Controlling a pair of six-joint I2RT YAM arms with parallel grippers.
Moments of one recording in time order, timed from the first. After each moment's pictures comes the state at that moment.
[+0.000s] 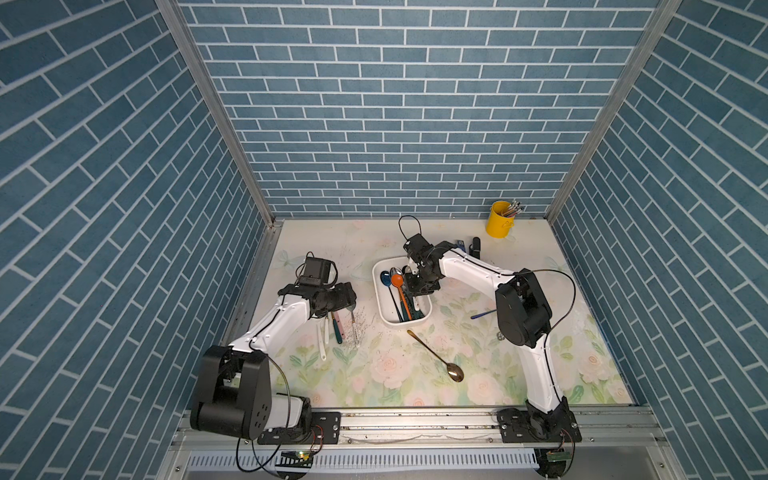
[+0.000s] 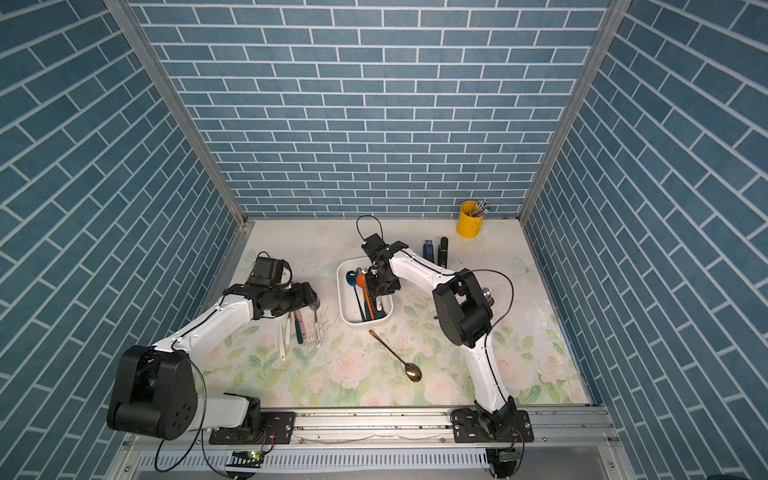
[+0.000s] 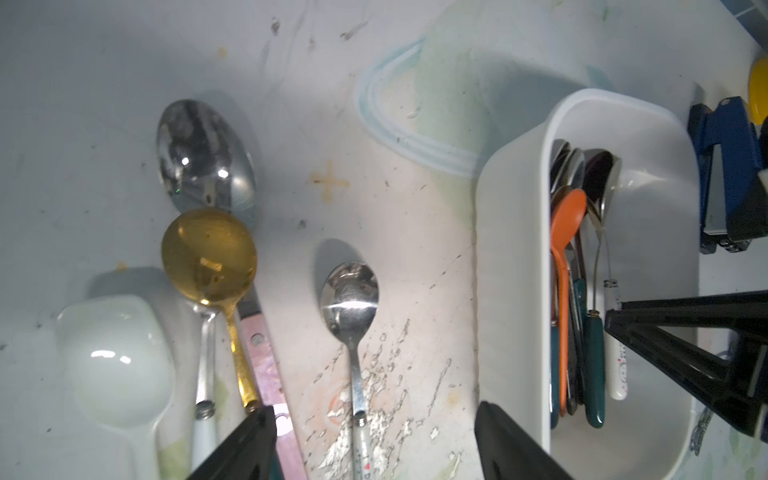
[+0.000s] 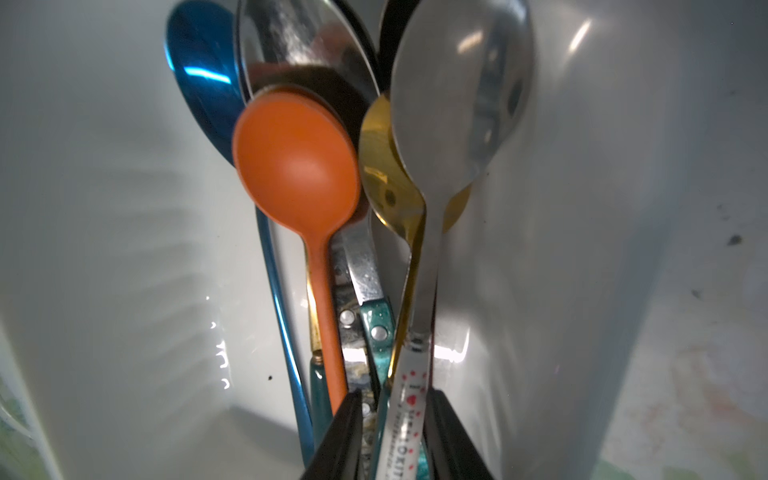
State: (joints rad) left arm -0.20 1.38 0.87 -0.49 0.19 -0.45; right arm 0.73 2.16 1.79 -0.91 -0.13 0.43
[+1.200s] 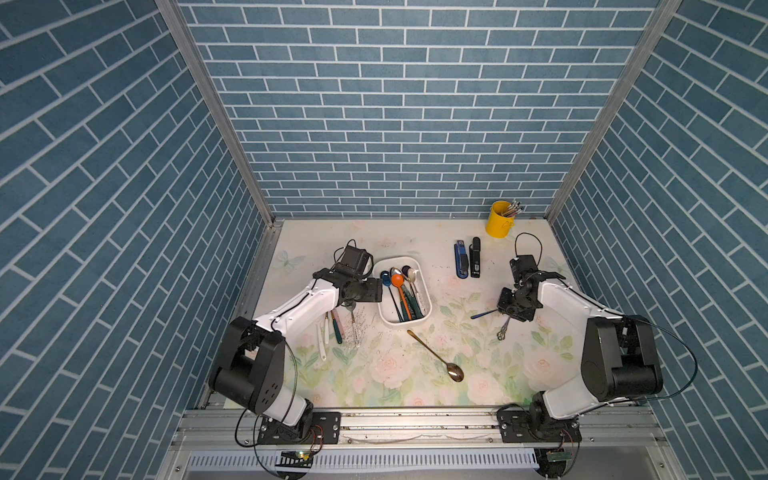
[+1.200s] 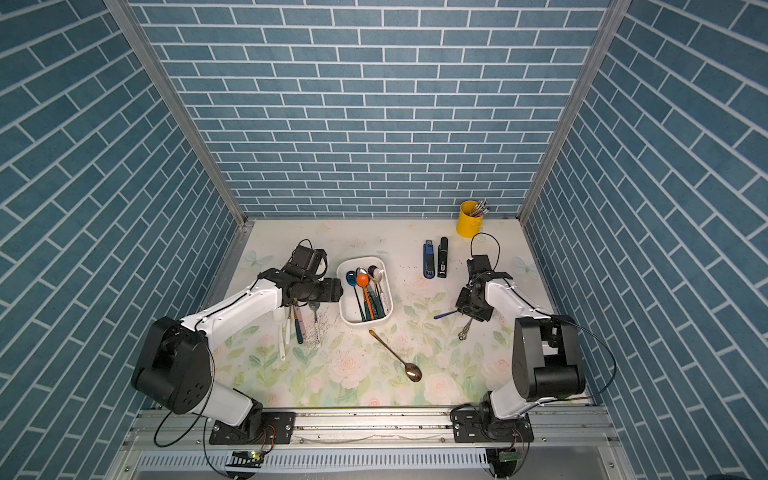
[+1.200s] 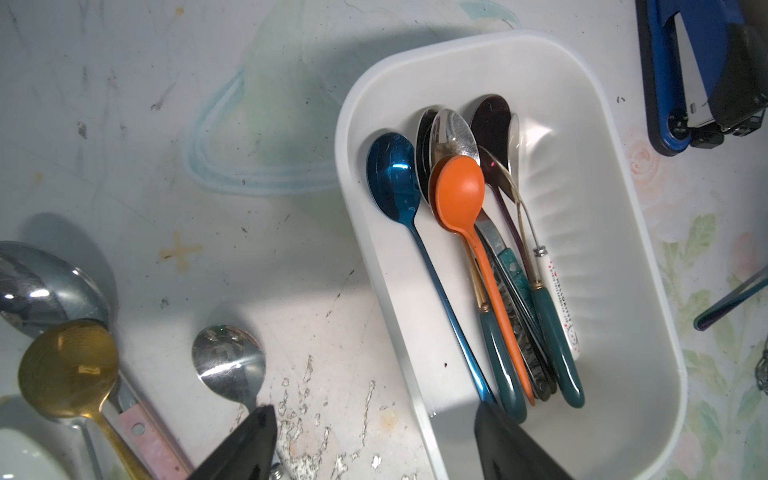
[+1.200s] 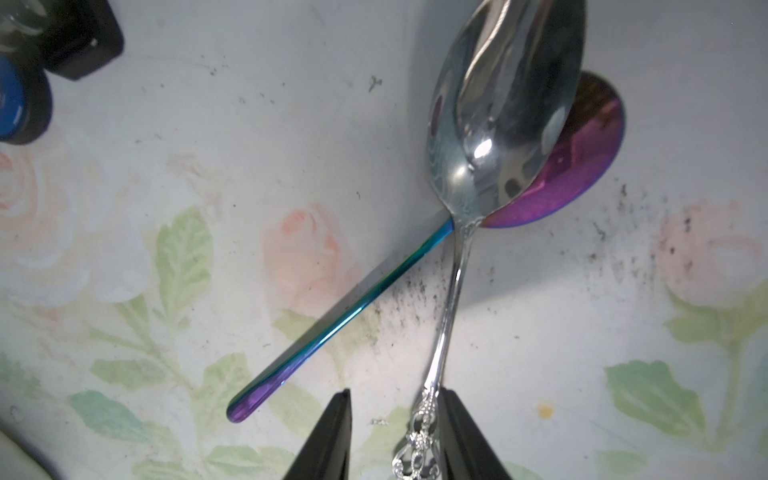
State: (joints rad) left arm -0.43 1.53 1.05 -0.53 0.06 -0.35; right arm 0.13 1.54 0.95 -0.72 -0.01 0.52
